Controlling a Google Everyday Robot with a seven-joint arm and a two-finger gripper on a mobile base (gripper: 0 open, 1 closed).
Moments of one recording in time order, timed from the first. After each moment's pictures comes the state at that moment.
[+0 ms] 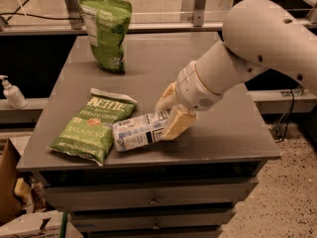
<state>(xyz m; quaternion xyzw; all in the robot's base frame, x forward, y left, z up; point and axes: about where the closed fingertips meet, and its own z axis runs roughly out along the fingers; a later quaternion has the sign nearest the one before) 0.489 -0.019 0.852 -0.73 0.61 0.15 0.28</state>
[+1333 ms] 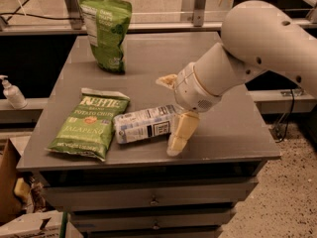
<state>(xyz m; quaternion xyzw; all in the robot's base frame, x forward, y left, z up) 0.487 -0.017 0.850 -0.73 0.61 0.15 0.28</state>
